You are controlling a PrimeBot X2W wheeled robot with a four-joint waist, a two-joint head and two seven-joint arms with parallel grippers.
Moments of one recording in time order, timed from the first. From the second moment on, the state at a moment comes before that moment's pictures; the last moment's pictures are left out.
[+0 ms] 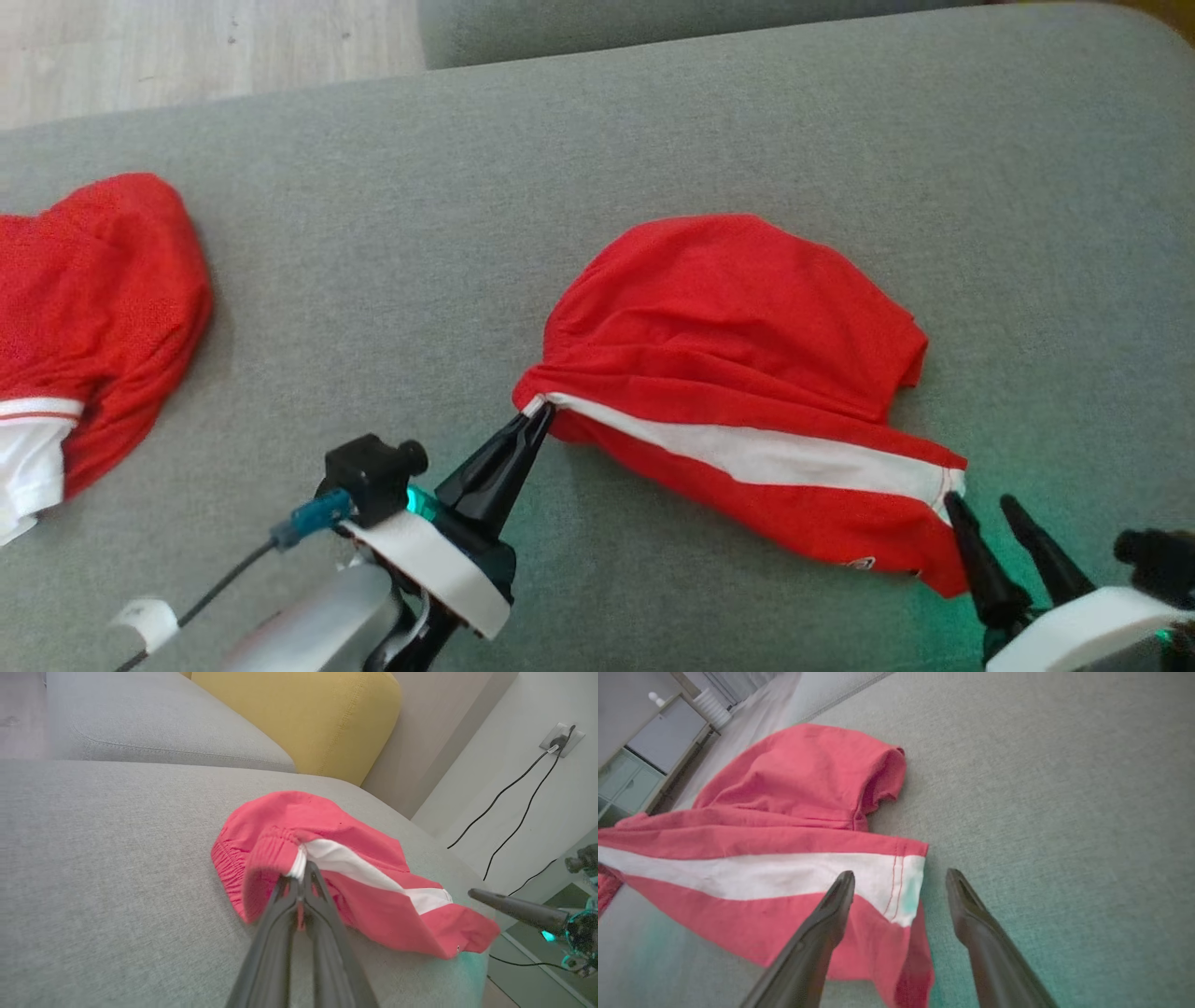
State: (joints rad) left arm -0.43 0.39 -1.00 0.29 -0.89 -0.13 -0.26; right arm 0.22 -0.23 0.08 0.04 0.61 0.13 0.12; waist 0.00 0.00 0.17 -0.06
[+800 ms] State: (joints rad) left arm -0.45 0.35 -1.04 0.34 -0.86 -0.13 -0.26; right arm 0.09 -0.24 0.10 0.27 0.67 0.13 0.11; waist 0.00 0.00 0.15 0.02
